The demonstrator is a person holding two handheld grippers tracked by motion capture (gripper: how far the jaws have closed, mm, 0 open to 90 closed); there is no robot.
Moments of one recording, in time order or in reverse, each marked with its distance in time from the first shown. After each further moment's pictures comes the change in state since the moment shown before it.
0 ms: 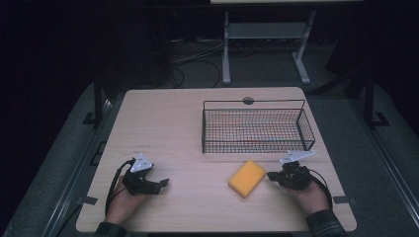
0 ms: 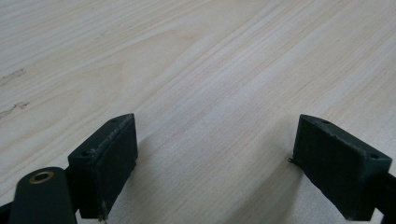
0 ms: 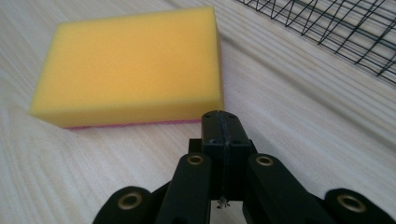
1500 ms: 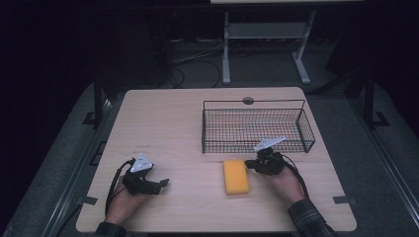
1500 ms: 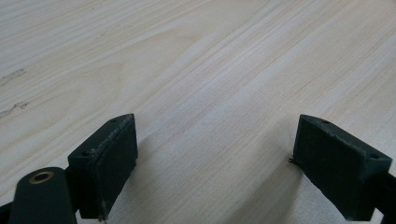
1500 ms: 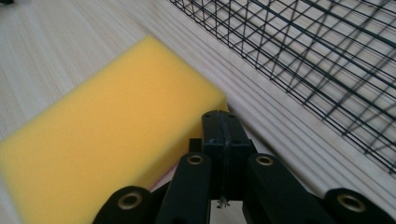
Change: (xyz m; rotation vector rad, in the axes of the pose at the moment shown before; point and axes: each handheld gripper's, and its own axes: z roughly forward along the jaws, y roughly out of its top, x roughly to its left) left arm 0.000 0.000 0.000 -0.001 0.000 -0.001; right arm 0.013 0.056 0.050 -0.013 0.050 -0.059
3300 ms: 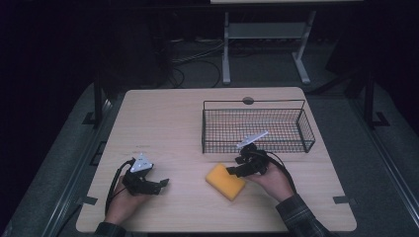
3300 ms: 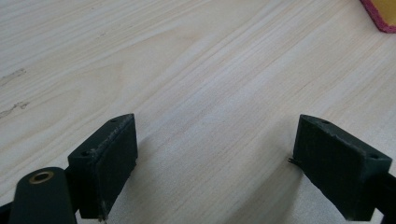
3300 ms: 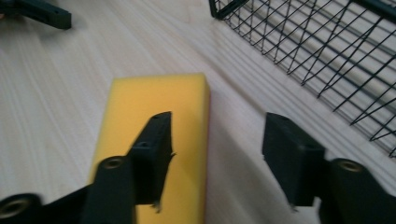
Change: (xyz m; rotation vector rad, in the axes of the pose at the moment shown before) left arm 0.000 0.000 0.000 0.000 0.000 0.000; right arm 0.038 0.038 0.007 0.067 0.075 0.021
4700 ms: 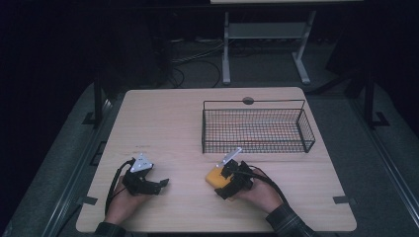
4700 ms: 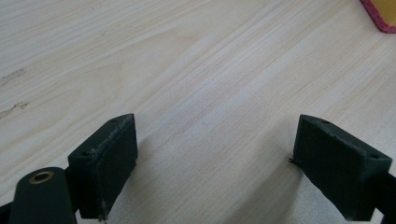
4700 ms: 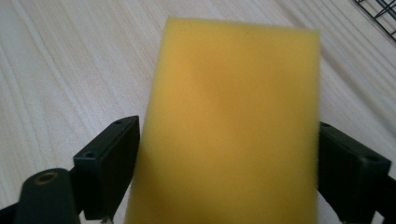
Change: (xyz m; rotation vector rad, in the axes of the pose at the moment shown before) left arm 0.000 0.000 0.000 0.000 0.000 0.000; right arm 0.050 -0.007 0.038 0.167 -0.069 -0.158
